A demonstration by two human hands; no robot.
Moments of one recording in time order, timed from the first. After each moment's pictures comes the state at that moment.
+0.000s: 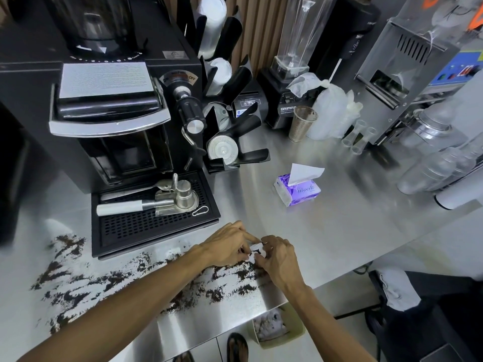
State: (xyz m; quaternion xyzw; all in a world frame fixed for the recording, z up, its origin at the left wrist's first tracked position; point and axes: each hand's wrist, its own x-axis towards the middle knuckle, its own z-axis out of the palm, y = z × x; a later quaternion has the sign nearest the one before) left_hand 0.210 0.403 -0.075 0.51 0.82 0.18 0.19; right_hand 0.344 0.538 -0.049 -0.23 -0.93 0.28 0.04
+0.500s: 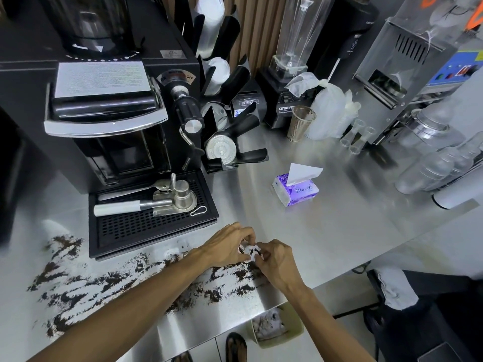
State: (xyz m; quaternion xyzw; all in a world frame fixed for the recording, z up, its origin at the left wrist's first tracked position) left_hand 0.220 0.405 -0.058 0.47 0.81 0.26 0.22; right_hand 0.347 0.537 -0.043 -0.19 -0.93 0.32 0.02
